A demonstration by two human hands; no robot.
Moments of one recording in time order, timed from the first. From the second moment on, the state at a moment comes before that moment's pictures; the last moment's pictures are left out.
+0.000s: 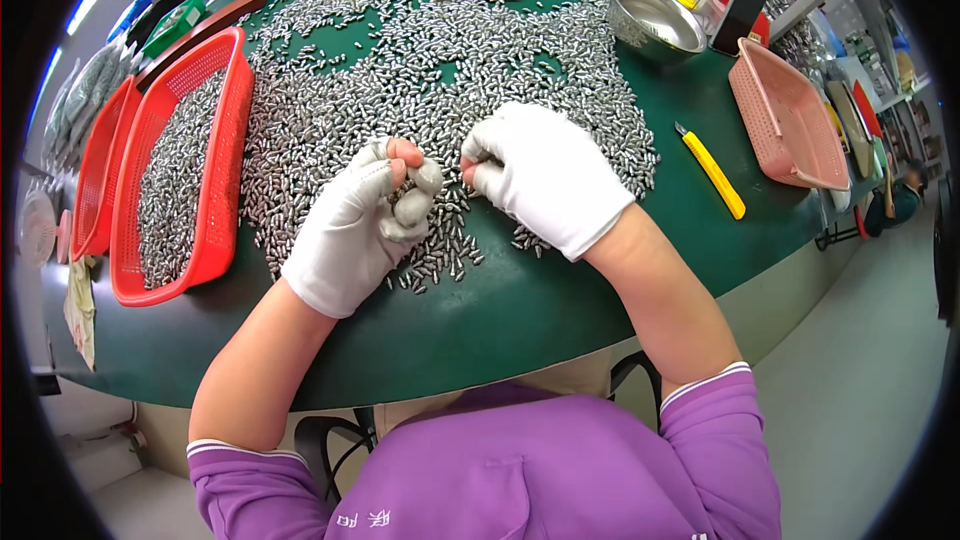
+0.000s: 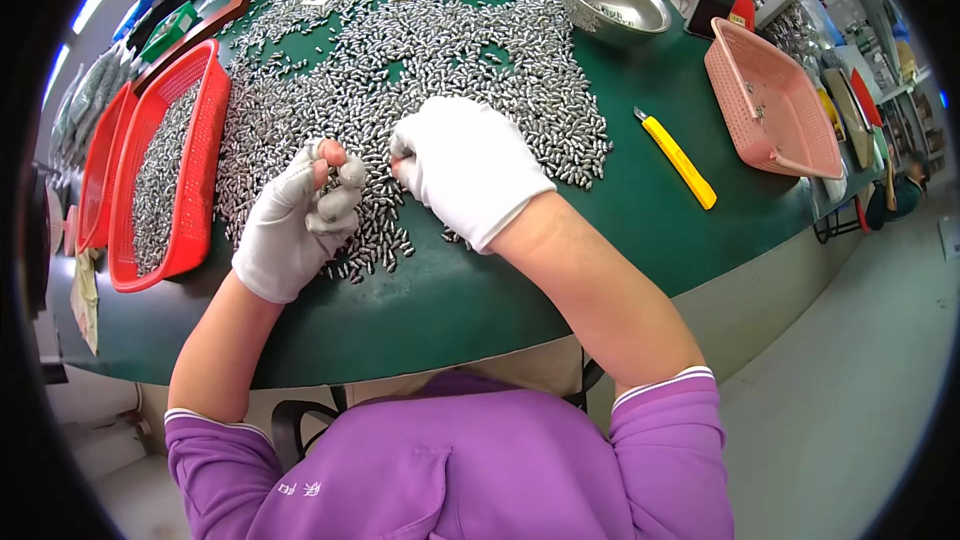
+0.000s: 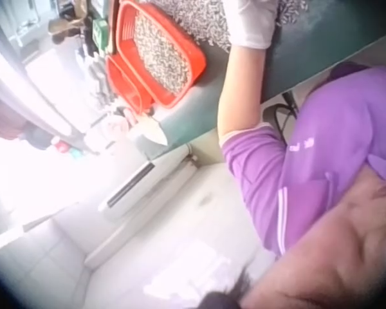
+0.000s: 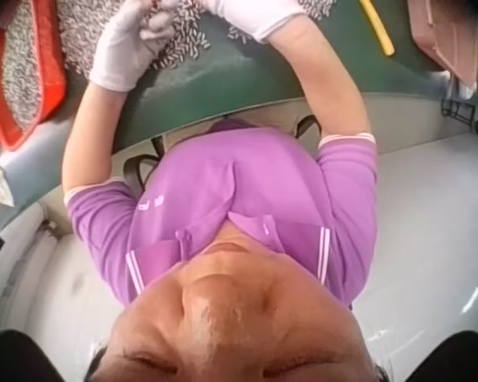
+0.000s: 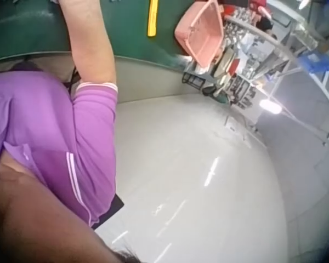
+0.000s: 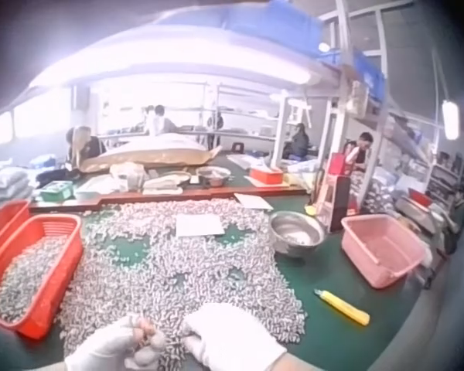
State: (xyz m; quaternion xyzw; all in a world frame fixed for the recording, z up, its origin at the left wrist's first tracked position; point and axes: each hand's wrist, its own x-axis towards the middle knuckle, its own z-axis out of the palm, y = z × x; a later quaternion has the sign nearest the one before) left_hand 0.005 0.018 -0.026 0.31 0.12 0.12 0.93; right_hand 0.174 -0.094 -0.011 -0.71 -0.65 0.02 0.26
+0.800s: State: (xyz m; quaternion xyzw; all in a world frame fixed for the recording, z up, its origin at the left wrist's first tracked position) left_hand 0.006 0.003 -0.013 0.47 0.20 0.11 0.85; right_hand 0.164 -0.093 0.013 -0.62 -0.48 0.39 0.49
